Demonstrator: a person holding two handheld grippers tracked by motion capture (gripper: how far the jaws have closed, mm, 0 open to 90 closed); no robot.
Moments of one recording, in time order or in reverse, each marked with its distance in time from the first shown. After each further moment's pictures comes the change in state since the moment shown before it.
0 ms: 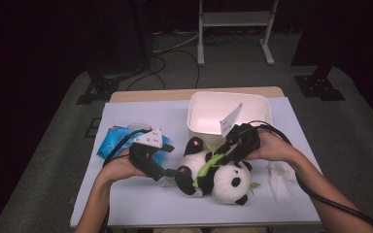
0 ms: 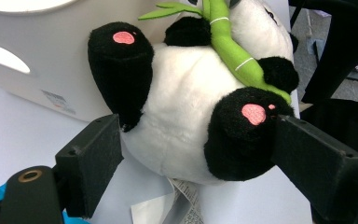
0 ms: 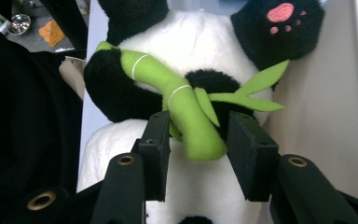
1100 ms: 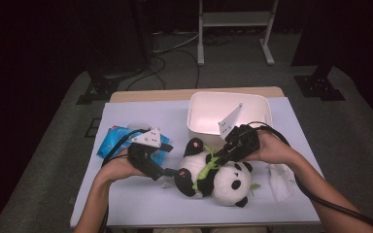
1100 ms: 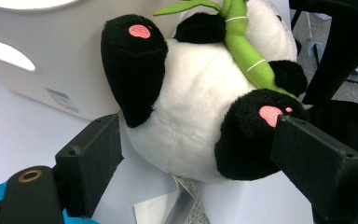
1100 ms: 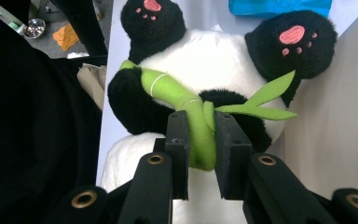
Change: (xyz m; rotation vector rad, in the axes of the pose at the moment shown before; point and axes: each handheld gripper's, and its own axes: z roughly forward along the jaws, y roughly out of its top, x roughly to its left) left arm 0.001 -0.003 -0.002 -0.014 0.001 -0.011; right arm 0.012 0.008 -0.006 -0.026 0.029 -0.027
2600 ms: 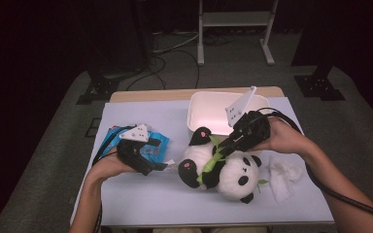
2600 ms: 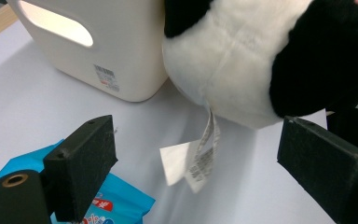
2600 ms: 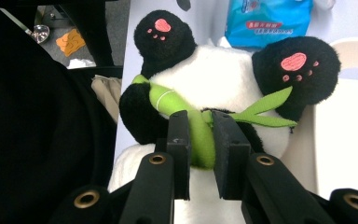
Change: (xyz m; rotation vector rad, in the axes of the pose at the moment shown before) left arm 0.017 -0.020 -0.021 -0.024 0.078 -0.052; right arm 0.013 0.021 -0.052 -0.028 -0.019 -0.044
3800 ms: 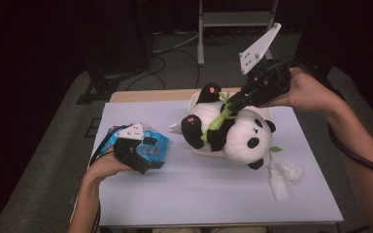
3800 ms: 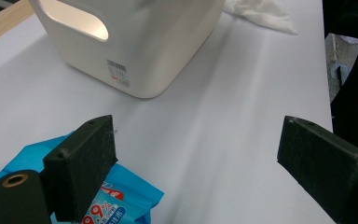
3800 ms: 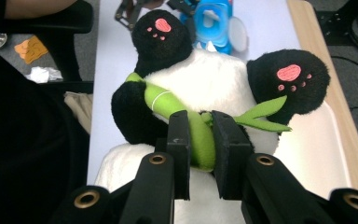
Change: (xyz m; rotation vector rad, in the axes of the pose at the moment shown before) left arm 0.007 -0.008 -0.004 -0.027 0.011 -0.035; right arm -0.013 0.055 -0.102 -0.014 -0.166 -0.028
